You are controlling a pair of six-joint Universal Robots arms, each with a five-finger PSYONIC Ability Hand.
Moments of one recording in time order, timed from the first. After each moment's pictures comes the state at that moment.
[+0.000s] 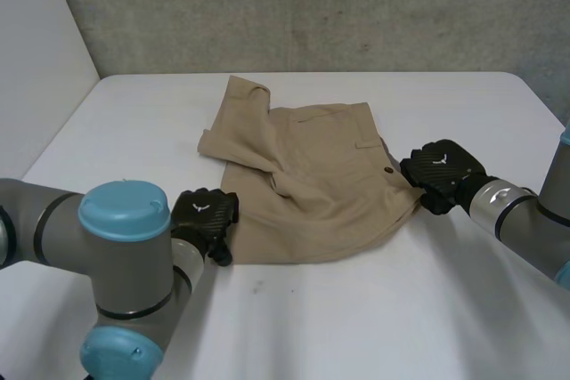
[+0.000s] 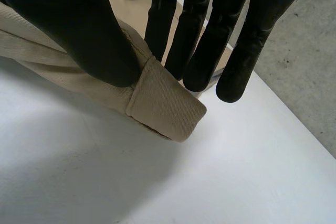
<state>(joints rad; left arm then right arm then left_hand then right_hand) 4.11 -2.09 -1.66 3.35 -1.74 3.24 1.72 -1.03 1.53 -0.13 1.10 2.50 0.61 0.60 0.61 0.60 0.42 0.92 1.18 1.18 1.19 0.98</state>
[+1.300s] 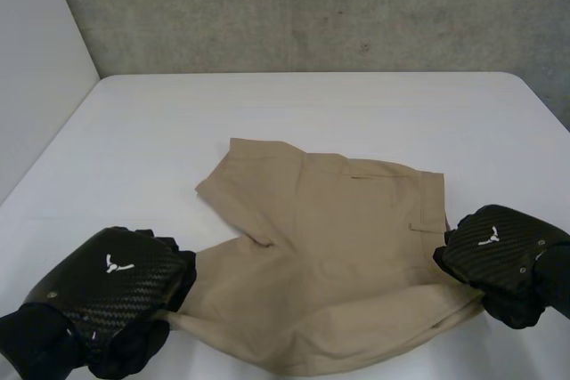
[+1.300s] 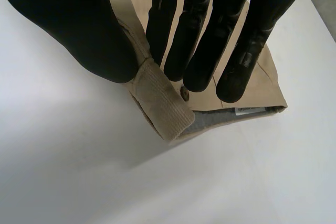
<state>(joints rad) 4.15 -1.26 -1.84 2.60 -1.50 3.44 1.75 -1.68 1.76 0.71 1.24 2.16 1.13 1.20 1.19 1.19 0.97 0.92 1.18 1.18 1.19 0.98</state>
